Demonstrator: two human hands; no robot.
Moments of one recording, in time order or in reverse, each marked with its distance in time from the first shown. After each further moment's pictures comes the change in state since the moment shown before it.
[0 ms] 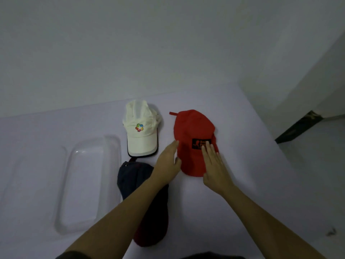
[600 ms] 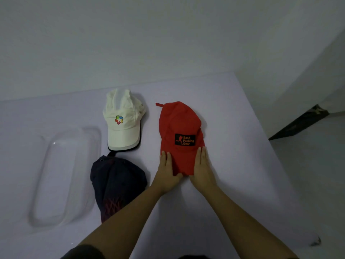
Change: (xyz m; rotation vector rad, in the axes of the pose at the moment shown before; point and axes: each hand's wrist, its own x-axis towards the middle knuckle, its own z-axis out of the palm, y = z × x) left_hand 0.004 -0.010 0.100 0.117 -0.269 -0.354; right_hand 0.007 0.049 0.033 0.176 -0.168 0.196
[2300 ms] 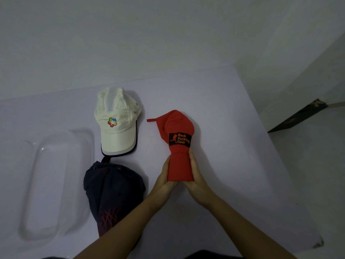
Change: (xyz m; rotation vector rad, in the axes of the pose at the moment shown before) left_hand -0.023 0.002 -0.014 -0.719 -0.081 0.052; right_hand -0.028 -0.046 -0.029 0.960 -0.240 0.028
